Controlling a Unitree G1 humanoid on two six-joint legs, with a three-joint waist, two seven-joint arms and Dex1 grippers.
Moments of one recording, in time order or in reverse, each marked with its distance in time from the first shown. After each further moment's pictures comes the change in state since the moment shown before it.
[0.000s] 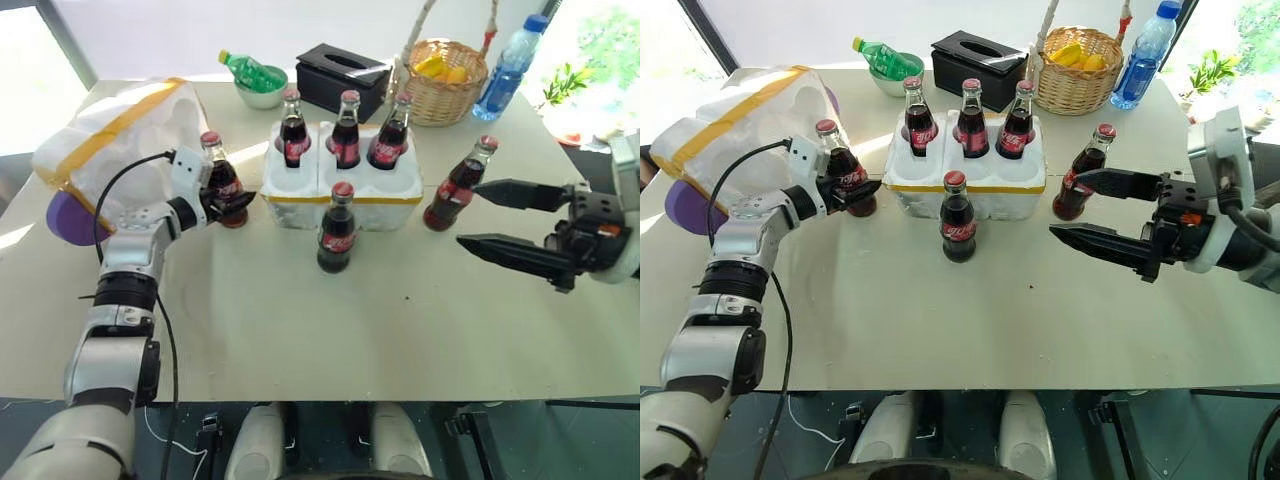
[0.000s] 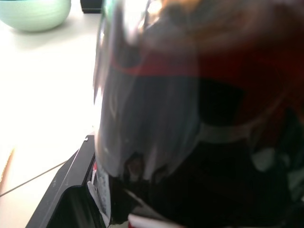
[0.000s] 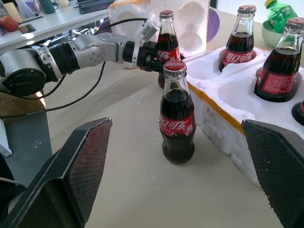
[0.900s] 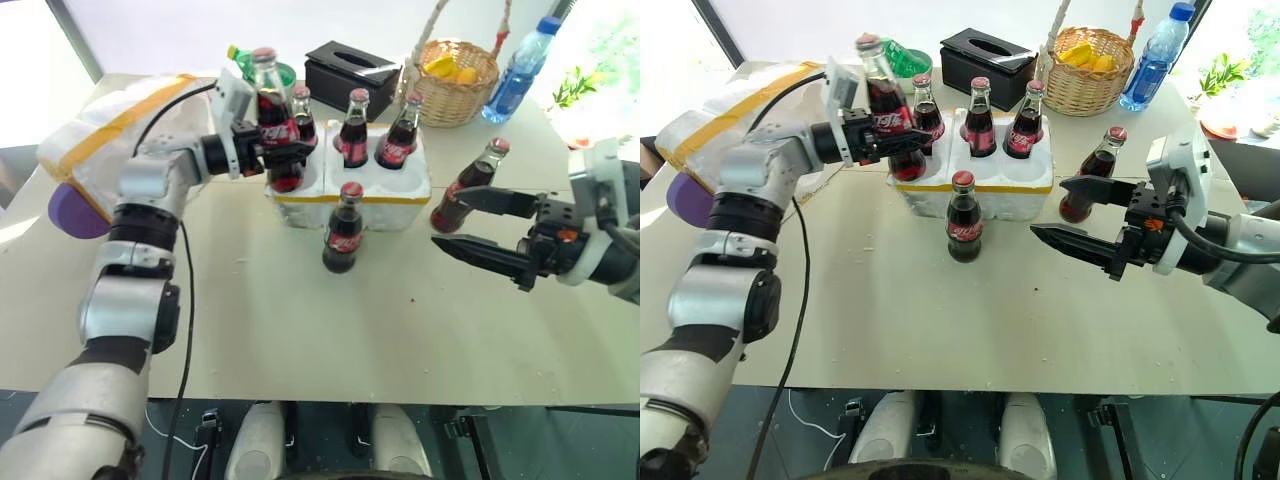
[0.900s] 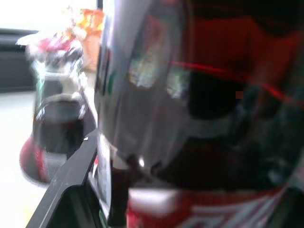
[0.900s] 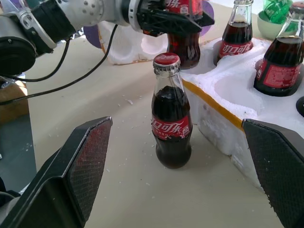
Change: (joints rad) left arm -0.410 -0.093 -0.094 0.164 -0.088 0.136 -0.297; right arm 0.027 0.060 0.087 -0.048 -0.010 -0.052 -0.158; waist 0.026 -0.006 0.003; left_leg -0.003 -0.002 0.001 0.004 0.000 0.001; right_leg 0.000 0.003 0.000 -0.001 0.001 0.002
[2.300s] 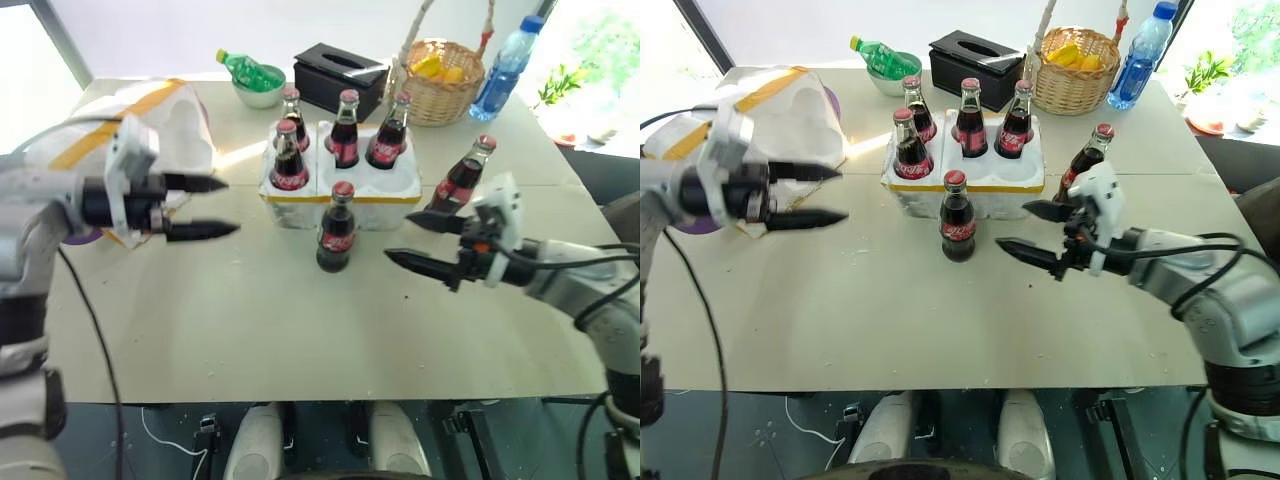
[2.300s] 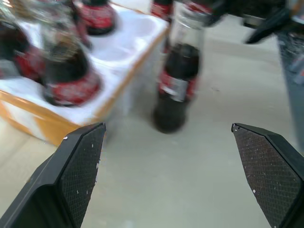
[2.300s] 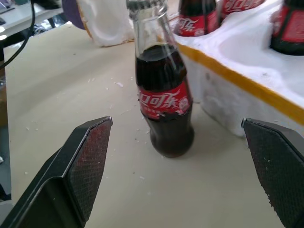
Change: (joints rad) left arm 0.662 0.496 0.199 -1.002 -0.268 0.465 -0.201; right arm -0.072 0.219 0.393 0.135 -0.324 -0.148 -0.001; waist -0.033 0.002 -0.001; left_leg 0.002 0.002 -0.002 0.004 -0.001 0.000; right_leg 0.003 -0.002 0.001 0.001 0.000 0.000
